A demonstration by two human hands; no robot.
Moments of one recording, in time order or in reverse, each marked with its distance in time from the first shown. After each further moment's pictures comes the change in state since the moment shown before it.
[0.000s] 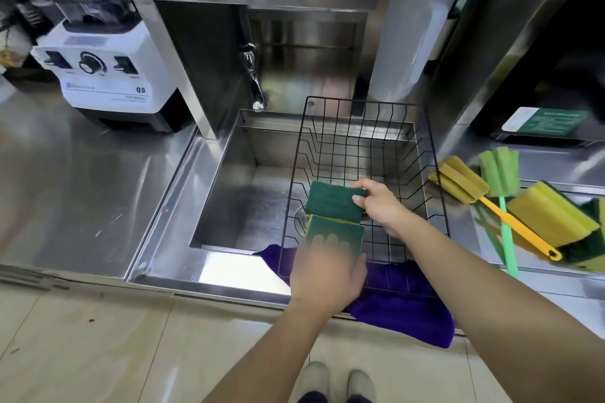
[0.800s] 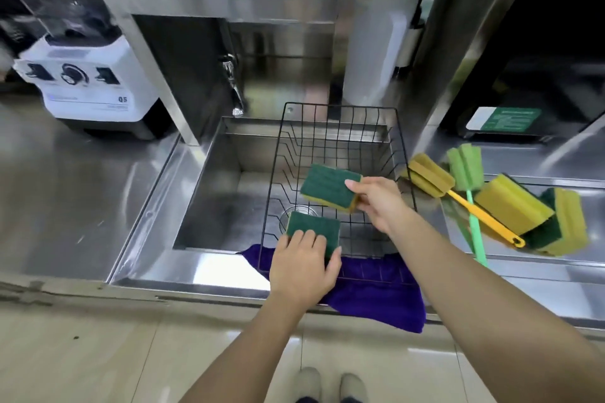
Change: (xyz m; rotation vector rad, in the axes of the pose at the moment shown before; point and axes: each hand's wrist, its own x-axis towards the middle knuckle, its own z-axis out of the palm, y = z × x) left_hand -0.001 -0.002 0.004 0.006 0.094 0.046; right_hand -0.025 -0.005 -0.028 0.652 0.148 0.129
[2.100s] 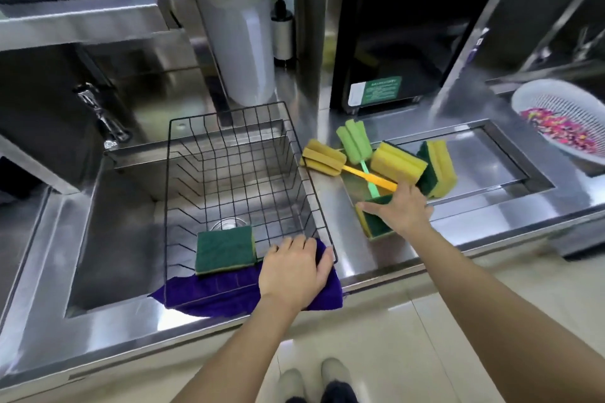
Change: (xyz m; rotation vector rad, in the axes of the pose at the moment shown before) left_hand 0.018 0.099 0.018 -0.013 -0.195 0.244; right_hand -0.044 0.021 -0.184 -1.036 0.577 -0.027
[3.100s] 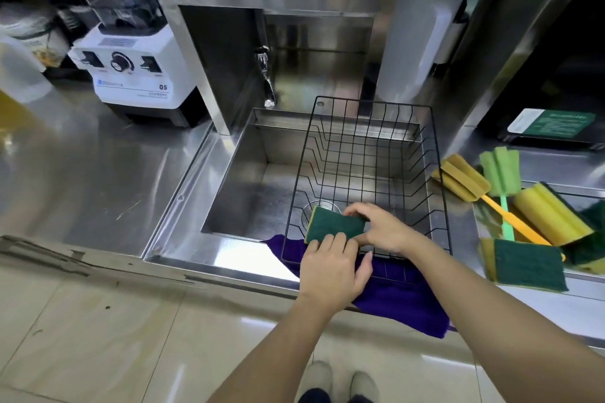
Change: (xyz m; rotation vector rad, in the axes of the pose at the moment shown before) left_hand -0.037 -0.061 0.001 -0.020 0.292 -0.183; right_hand -0.055 -0.132 0.078 0.052 -0.693 -0.737
